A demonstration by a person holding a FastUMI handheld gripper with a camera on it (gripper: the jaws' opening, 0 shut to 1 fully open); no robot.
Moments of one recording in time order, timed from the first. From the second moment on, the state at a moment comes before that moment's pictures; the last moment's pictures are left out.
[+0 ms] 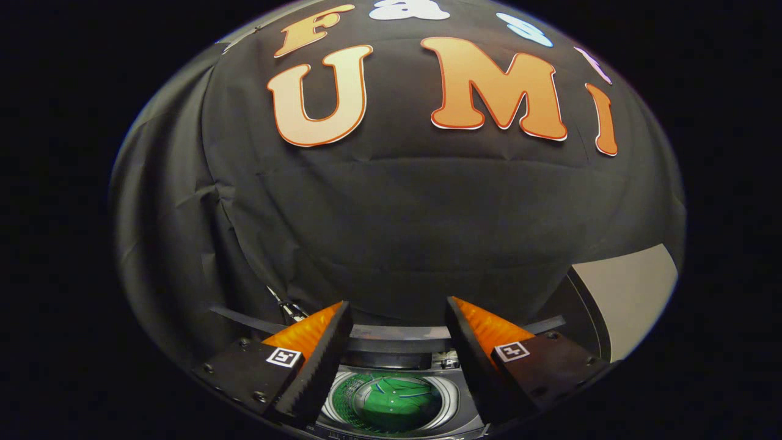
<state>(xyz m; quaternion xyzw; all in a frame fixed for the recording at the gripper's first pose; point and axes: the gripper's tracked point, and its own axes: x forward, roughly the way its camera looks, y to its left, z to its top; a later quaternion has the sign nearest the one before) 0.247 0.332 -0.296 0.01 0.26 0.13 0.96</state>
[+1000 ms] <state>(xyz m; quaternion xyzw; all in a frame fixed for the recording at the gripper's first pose) 0.195 0.327 -0.319 0.00 0.25 0.14 0.96</state>
